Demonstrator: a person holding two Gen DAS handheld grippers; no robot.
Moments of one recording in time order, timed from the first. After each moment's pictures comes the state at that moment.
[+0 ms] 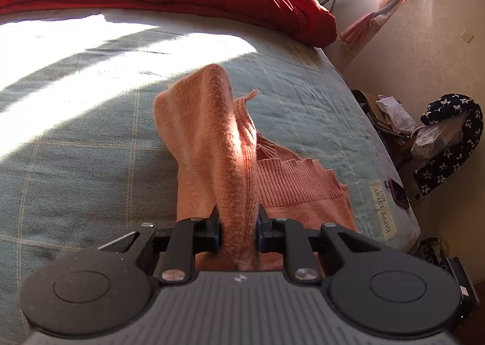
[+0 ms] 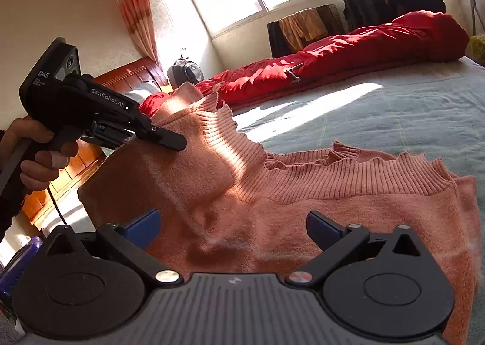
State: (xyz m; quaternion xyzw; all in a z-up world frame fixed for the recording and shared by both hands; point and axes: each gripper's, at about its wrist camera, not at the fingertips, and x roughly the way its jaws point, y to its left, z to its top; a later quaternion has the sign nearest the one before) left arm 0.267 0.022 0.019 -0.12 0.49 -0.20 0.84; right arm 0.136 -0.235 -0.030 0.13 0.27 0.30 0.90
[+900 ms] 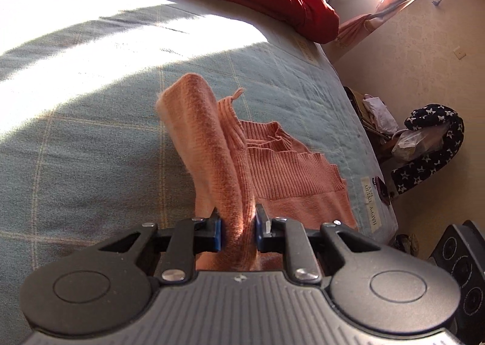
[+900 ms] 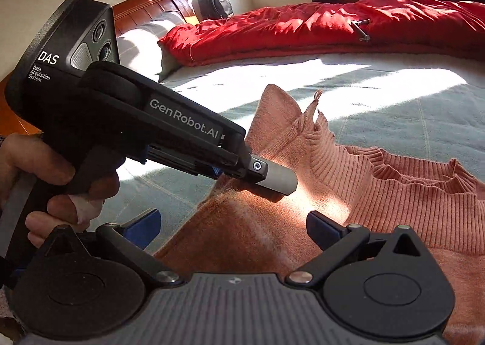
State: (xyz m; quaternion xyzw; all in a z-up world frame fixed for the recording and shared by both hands) left arm 0.272 0.098 -0.014 -0.17 0.52 -0.26 0.80; right arm 0.197 -0.051 0.023 0.06 0.39 0.32 0.86
